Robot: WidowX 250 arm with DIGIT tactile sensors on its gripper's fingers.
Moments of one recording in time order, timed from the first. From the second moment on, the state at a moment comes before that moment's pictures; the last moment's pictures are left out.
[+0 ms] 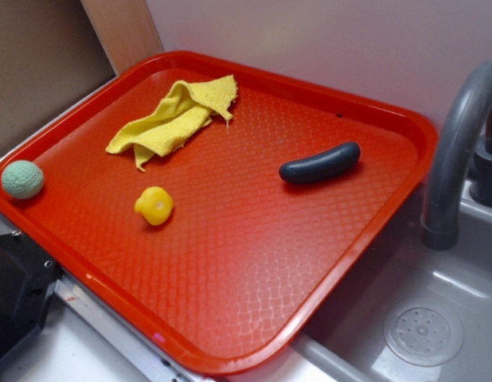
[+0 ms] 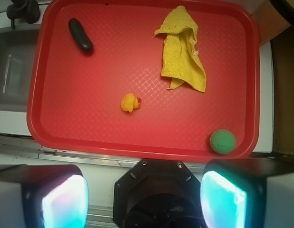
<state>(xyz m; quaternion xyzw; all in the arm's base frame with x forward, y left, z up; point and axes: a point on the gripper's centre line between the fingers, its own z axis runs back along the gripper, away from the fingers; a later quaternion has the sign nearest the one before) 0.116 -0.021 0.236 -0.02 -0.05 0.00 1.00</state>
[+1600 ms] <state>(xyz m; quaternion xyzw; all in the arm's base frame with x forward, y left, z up) 0.268 -0.106 0.110 -0.02 -0.07 -0.22 0.97</state>
